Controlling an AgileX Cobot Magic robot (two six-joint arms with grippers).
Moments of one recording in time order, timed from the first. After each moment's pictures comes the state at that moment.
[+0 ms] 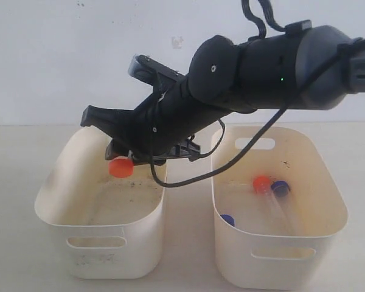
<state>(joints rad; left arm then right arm) -0.02 0.00 0.00 0.23 0.29 0.02 0.76 1.87 -1.44 0.51 0.46 0.20</state>
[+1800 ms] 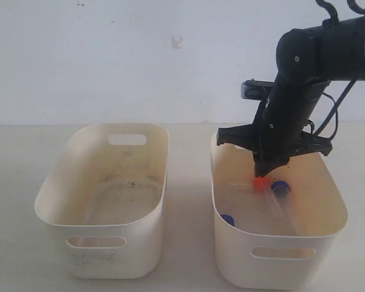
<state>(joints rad) -0.02 0.00 0.00 0.23 0.29 0.02 0.43 1.87 -1.44 -0.02 0.91 0.45</state>
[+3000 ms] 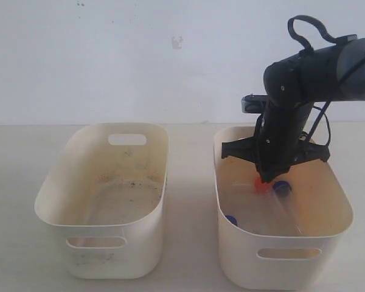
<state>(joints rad) -0.02 0.00 0.00 0.23 0.29 0.02 0.43 1.97 -1.44 -0.18 0.84 0.56</state>
